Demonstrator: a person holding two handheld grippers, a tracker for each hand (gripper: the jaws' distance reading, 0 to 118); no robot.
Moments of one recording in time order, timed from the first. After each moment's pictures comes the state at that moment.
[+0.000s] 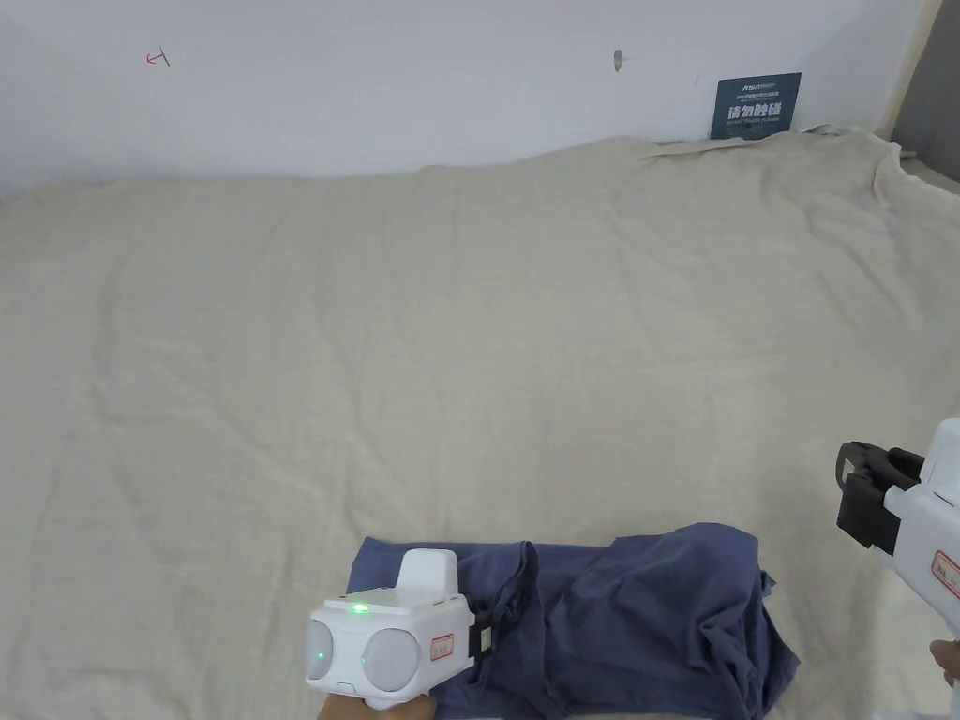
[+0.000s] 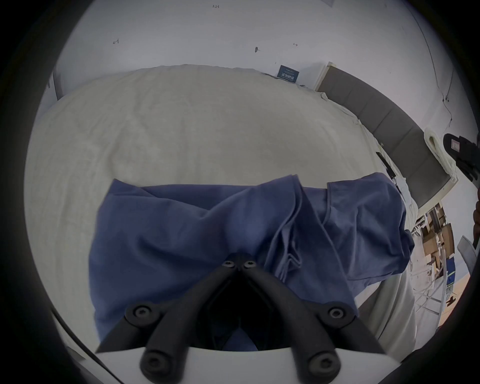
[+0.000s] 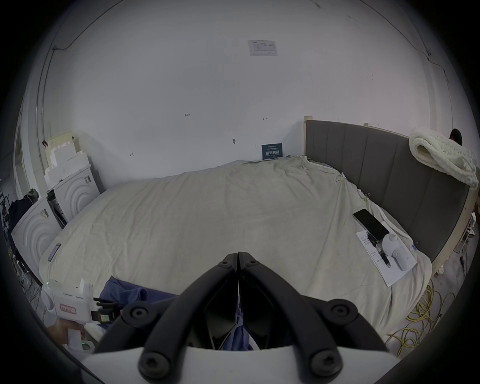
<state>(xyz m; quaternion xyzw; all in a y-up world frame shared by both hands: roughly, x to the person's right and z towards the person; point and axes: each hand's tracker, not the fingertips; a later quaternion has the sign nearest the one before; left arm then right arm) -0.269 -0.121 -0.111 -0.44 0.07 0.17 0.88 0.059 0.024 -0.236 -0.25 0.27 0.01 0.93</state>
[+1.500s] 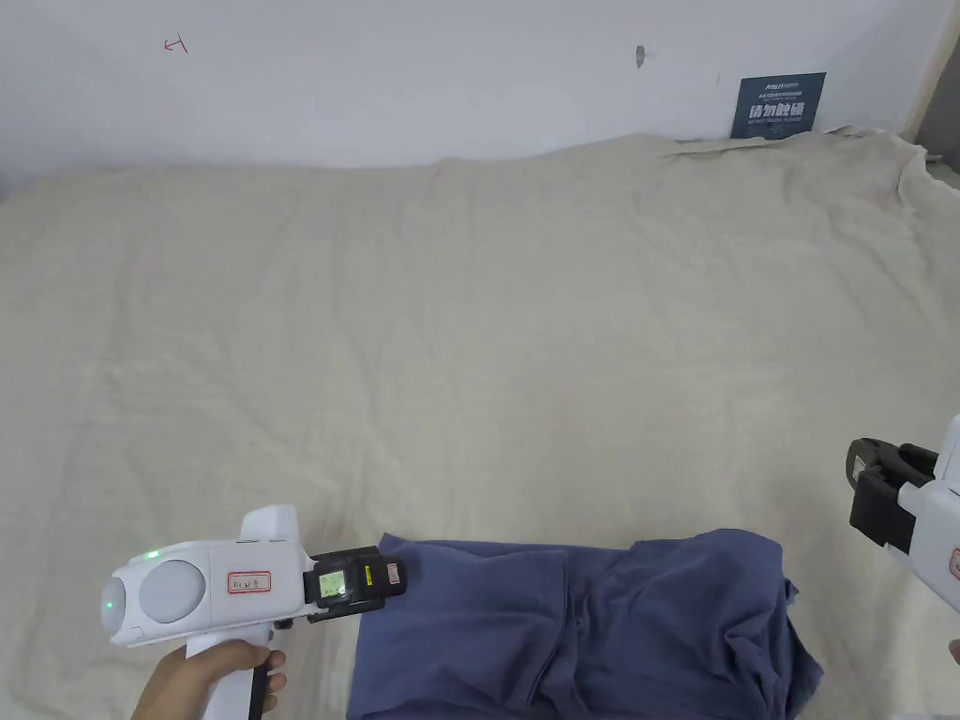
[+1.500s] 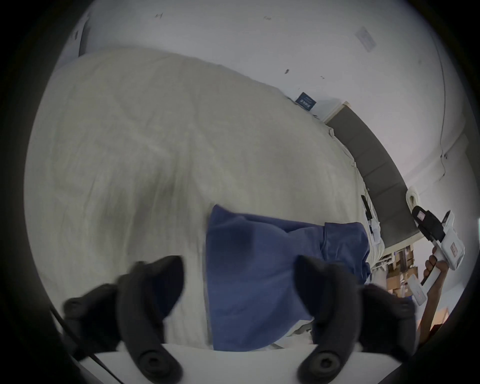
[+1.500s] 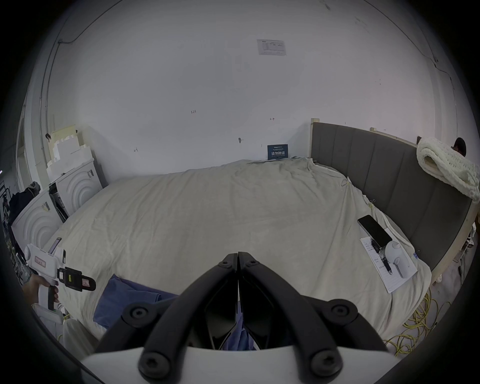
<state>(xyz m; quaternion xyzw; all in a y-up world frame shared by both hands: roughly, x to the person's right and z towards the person) -0.437 -0.098 -0.049 -0.42 0.07 0.33 0.84 0.039 0.032 -0.237 -0.25 0.28 0.03 0.93</state>
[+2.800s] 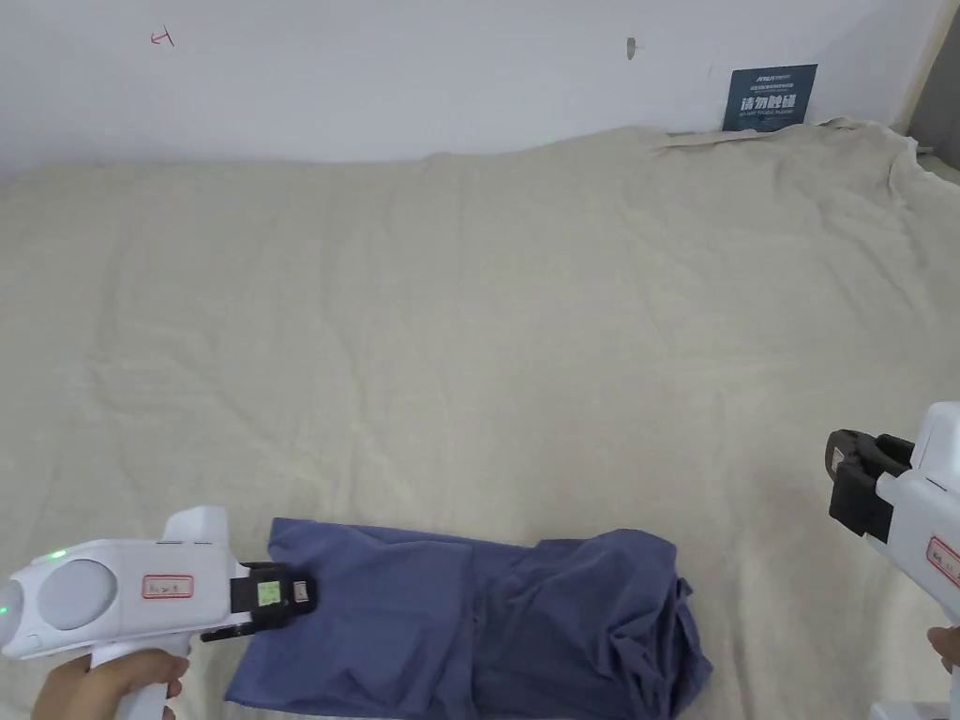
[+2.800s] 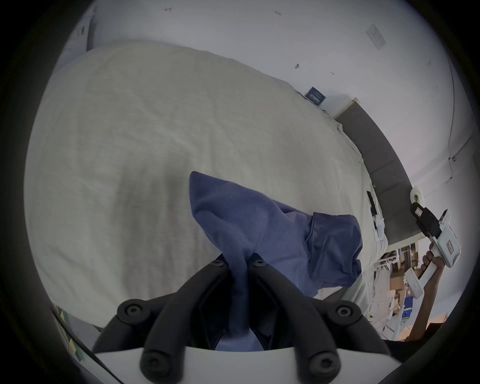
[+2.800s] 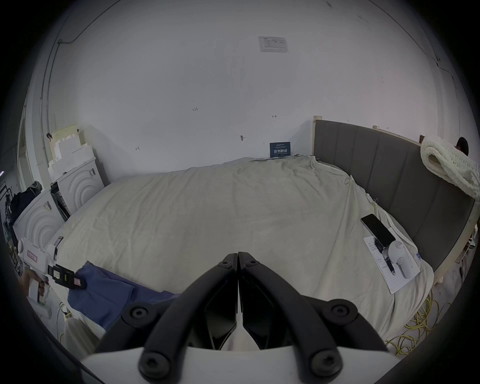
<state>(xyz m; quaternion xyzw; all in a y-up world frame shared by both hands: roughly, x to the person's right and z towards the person) -0.444 -0.043 -0.015 -0.44 0.11 0.30 0.84 0.039 0.033 -0.243 -0.25 0.29 0.03 0.92</state>
